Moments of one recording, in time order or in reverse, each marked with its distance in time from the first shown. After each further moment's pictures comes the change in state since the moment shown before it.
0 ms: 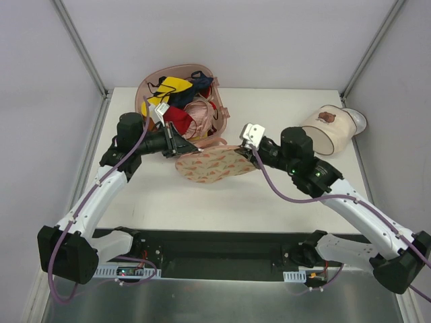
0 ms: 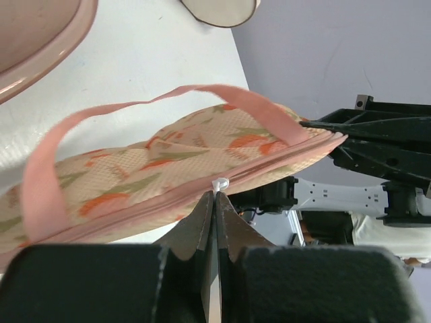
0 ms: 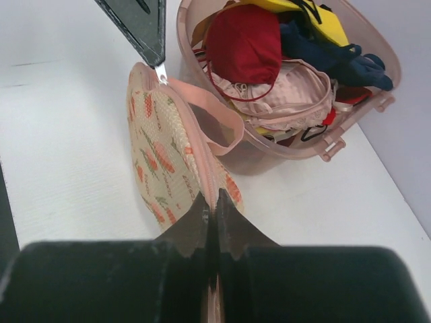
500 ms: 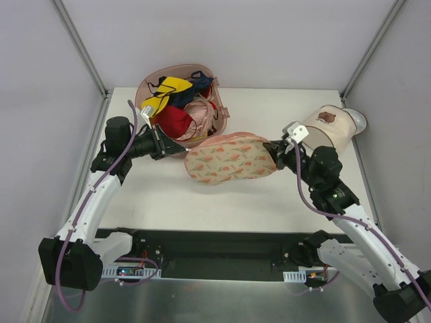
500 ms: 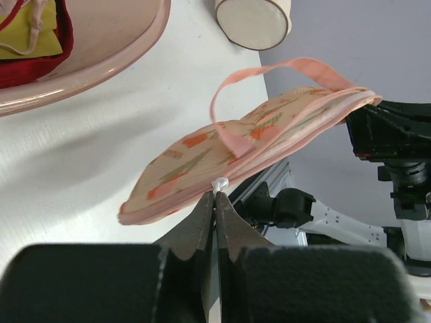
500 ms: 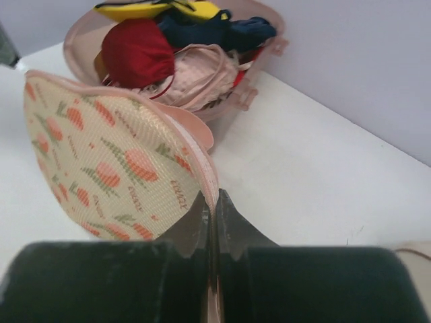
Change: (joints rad) left arm 0.142 -0.061 -0.047 -0.082 0.001 0.047; right arm -0.204 -0.292 -0.304 0.231 0.106 0.273
